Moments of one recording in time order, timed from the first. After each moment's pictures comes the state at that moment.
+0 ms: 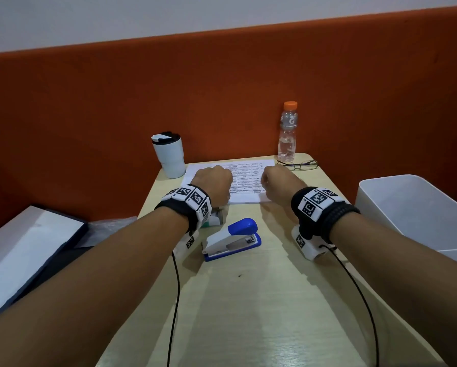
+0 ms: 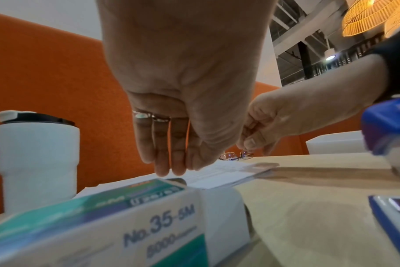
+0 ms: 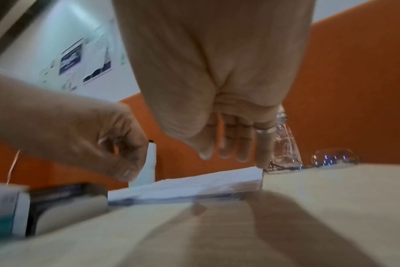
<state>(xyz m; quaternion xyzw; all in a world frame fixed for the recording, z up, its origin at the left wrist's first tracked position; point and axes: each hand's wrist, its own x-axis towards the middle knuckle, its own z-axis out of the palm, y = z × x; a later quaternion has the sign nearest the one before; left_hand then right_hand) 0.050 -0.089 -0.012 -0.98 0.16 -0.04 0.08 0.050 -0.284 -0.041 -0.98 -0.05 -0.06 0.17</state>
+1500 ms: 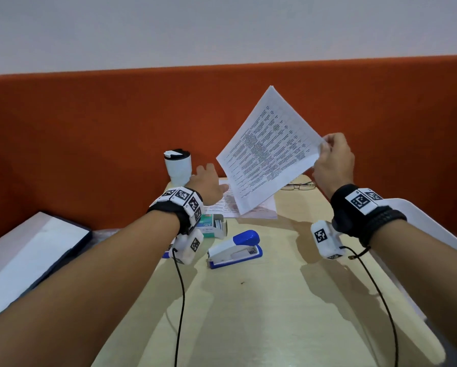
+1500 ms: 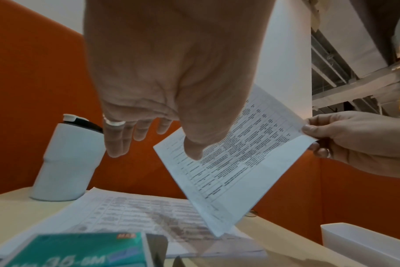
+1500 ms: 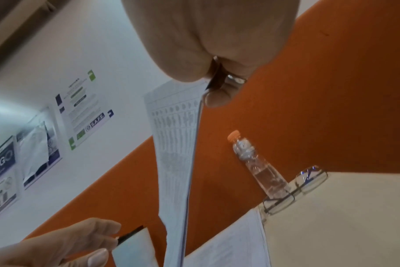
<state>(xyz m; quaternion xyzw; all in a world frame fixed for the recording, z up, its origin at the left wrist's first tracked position) 0.035 -0.057 0.026 -0.99 0.03 -0.03 -0.14 0.011 -0.343 0.040 -0.80 0.07 -0.37 0.46</state>
